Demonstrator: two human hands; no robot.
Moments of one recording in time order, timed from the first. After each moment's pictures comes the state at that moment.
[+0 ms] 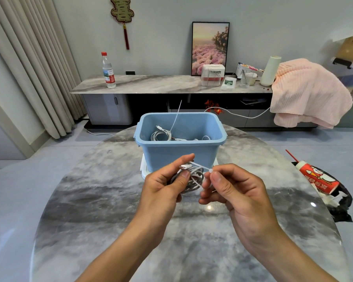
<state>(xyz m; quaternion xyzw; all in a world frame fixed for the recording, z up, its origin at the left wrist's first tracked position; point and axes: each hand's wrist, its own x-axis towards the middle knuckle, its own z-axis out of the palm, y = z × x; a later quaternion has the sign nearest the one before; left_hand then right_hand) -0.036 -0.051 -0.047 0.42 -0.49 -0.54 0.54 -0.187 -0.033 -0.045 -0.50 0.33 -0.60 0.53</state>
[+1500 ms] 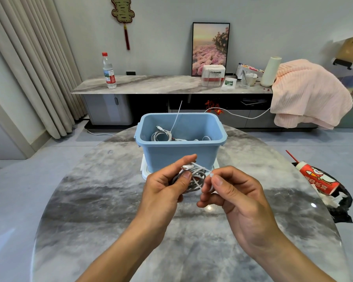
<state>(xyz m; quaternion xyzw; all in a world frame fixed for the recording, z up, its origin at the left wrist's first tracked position) -0.037 -0.049 -0.044 0.42 -0.50 -0.54 0.53 -0.187 -0.030 -0.045 -0.49 0.30 -0.59 0.56</state>
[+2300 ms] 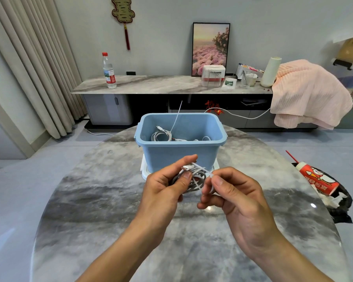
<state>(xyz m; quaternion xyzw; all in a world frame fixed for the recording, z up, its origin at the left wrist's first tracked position) -0.037 -0.049 -0.044 0.42 -0.50 -0.54 0.53 -0.187 -0.029 -0.045 -0.48 0.30 -0.59 0.58</state>
